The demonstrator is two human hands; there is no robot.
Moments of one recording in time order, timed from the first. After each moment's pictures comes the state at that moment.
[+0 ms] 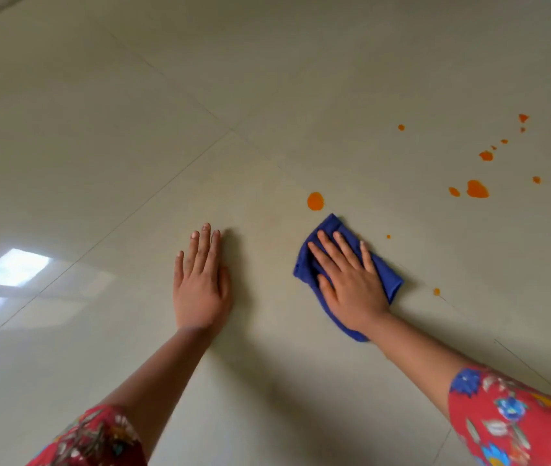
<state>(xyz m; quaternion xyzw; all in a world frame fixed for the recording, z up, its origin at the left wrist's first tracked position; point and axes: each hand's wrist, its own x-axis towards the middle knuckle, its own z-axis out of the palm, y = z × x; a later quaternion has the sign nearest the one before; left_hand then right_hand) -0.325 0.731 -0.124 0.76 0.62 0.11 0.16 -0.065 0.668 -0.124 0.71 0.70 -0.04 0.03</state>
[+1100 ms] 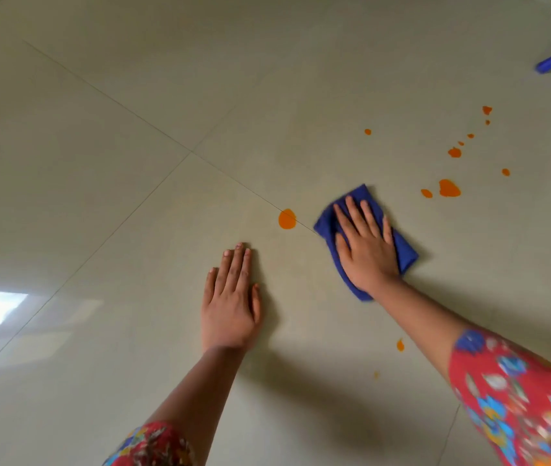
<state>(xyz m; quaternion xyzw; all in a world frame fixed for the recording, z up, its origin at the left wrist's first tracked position) -0.253 0.734 -0.134 0.82 0.55 0.06 0.17 0.010 0.724 -0.126 0.81 0.58 -0.05 0.00</state>
